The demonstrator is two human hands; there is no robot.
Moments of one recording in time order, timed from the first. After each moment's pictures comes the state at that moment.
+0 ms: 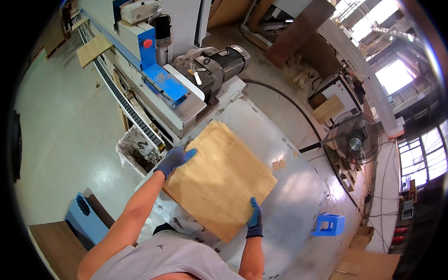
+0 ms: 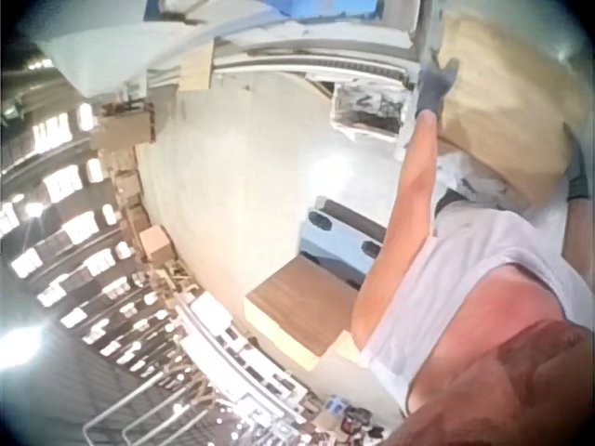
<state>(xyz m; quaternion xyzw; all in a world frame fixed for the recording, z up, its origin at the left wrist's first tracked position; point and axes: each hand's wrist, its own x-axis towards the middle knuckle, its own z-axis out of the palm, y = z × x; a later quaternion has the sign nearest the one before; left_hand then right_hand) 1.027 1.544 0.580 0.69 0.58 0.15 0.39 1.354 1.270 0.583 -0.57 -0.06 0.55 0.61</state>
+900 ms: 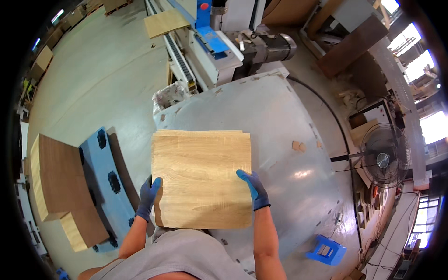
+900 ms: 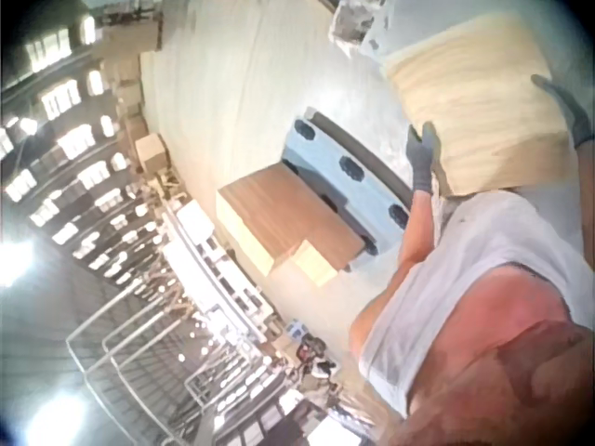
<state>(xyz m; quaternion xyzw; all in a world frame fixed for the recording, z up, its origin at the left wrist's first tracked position) 1.001 1.075 0.565 0.37 0.80 0.37 0.28 1.377 1.242 0.633 -0.54 -0.30 0.73 0.29</state>
